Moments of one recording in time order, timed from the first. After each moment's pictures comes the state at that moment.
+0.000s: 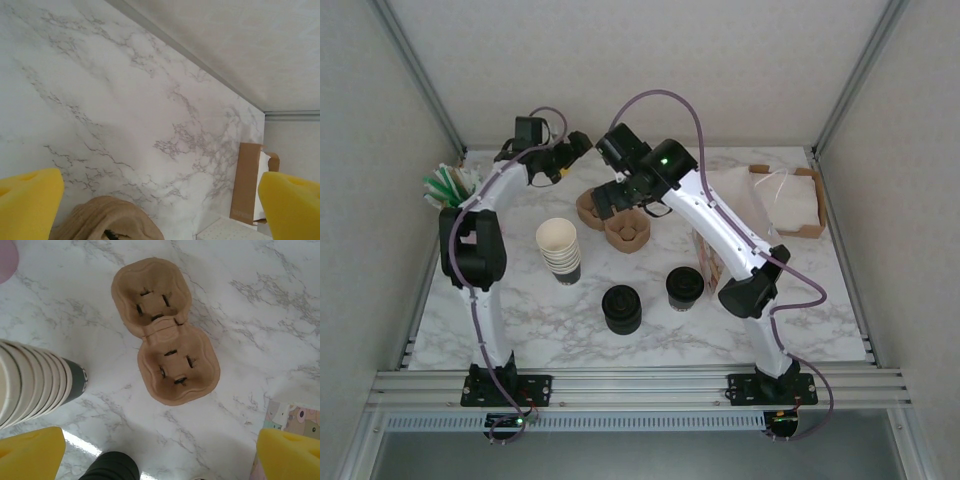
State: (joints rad) left arm -0.07 2.12 1.79 -0.37 0.49 -0.76; right arm 0.86 2.12 2.54 -1.46 0.18 0.30
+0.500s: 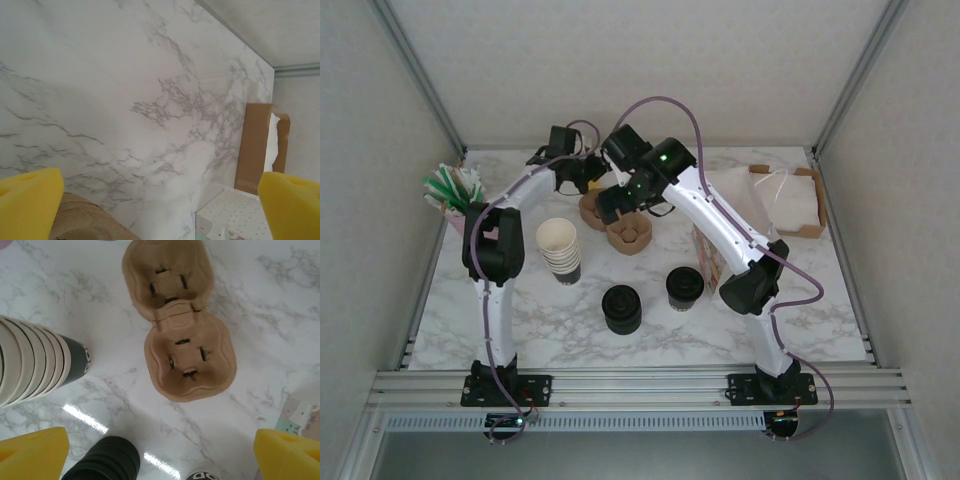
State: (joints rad) left arm -0.21 2.21 1.83 -0.37 0.52 -0.76; right arm 0.82 2.13 2.46 -1.45 0.05 0.23
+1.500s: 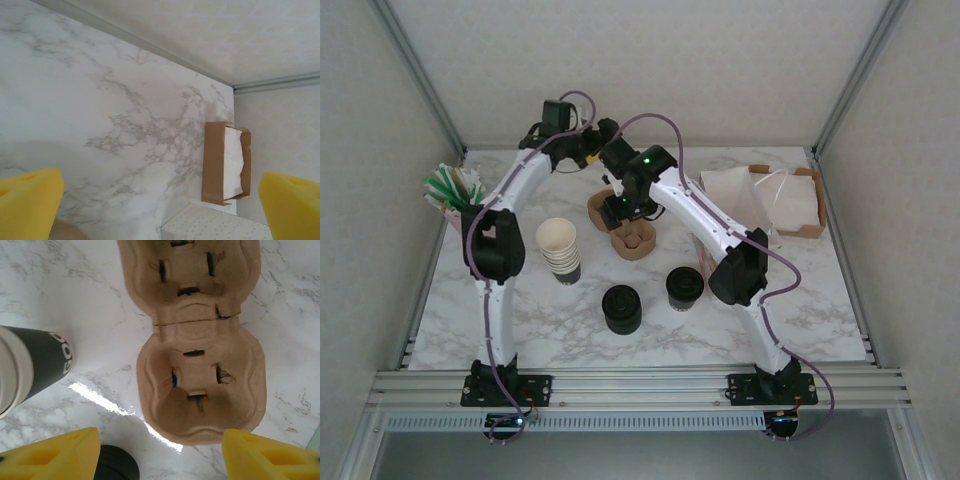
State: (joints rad) left arm -0.18 2.20 2.03 -0.46 0.53 -0.76; right arm 0.78 2.26 2.42 -1.40 -0.03 0.23
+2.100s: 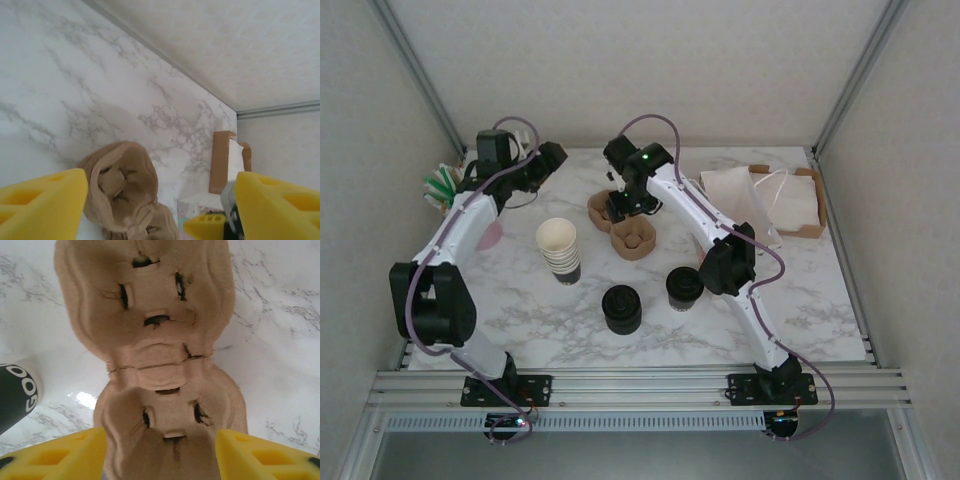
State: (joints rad) left arm -0.01 1.61 1.33 -0.30 0.49 -0.77; right arm 0.72 2.42 2.55 -1.40 -0.04 0.21
